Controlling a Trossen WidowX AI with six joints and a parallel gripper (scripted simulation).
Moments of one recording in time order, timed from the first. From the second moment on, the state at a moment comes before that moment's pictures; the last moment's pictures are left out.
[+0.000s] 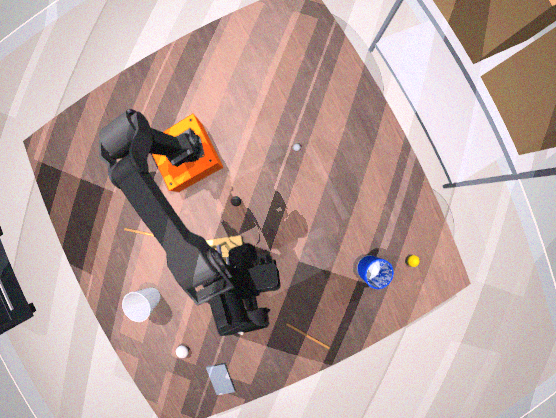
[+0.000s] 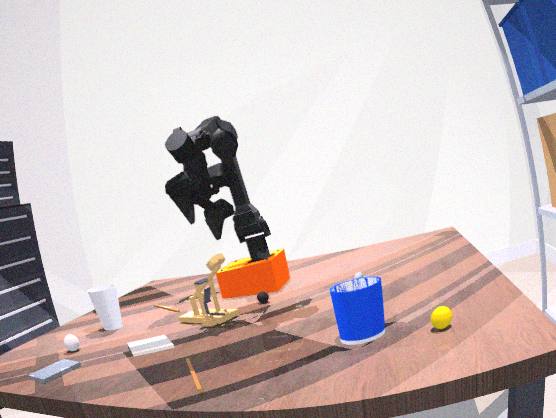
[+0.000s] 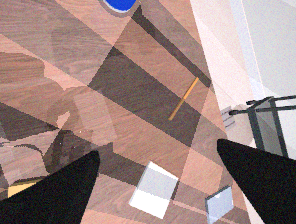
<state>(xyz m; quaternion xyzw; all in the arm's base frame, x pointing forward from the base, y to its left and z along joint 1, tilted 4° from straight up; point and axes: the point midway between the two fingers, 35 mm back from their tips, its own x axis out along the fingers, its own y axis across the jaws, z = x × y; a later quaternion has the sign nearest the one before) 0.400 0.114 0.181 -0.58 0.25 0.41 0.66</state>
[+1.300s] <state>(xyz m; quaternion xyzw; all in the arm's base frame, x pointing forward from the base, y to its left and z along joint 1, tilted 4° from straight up) 0.321 0.016 0.102 -0.50 0.53 0.44 0.53</state>
